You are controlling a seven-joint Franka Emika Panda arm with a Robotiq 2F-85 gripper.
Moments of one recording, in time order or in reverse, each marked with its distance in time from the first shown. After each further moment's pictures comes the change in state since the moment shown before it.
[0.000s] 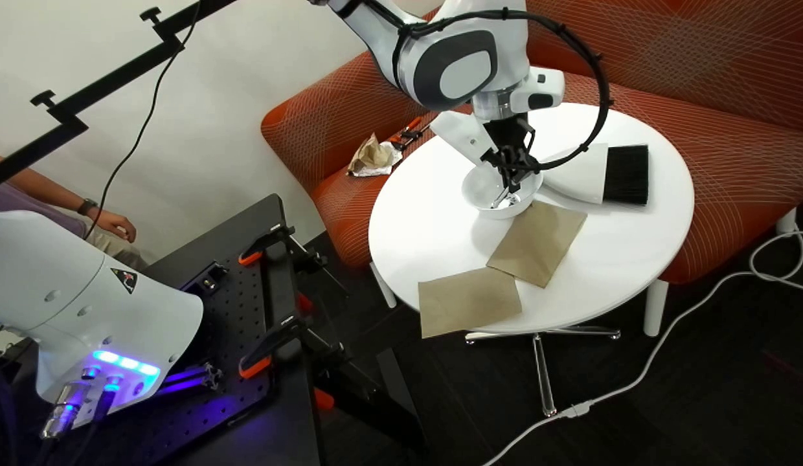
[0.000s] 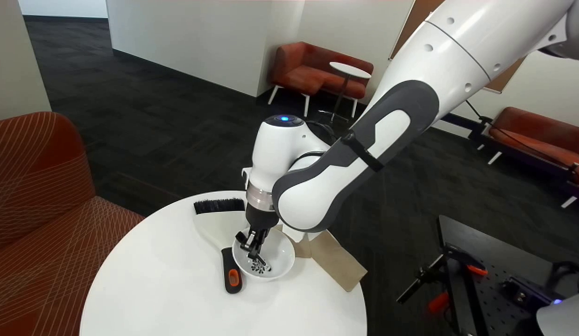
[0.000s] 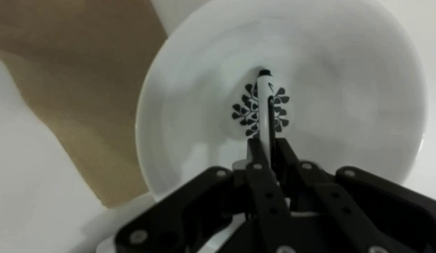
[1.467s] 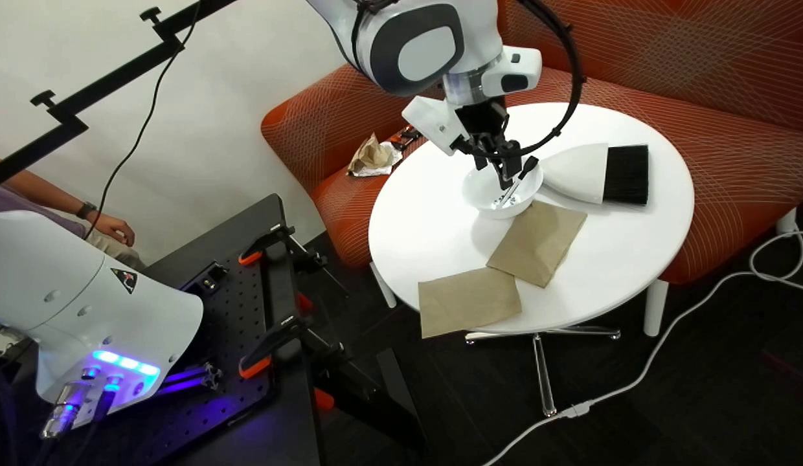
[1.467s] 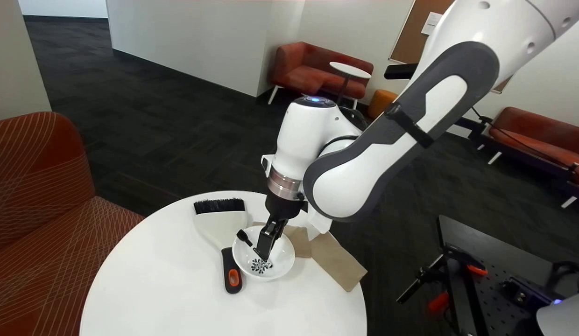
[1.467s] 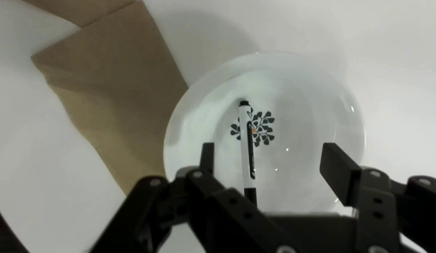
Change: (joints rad) arm -0.008 -0.185 0.002 -0.225 0.006 0.064 0.000
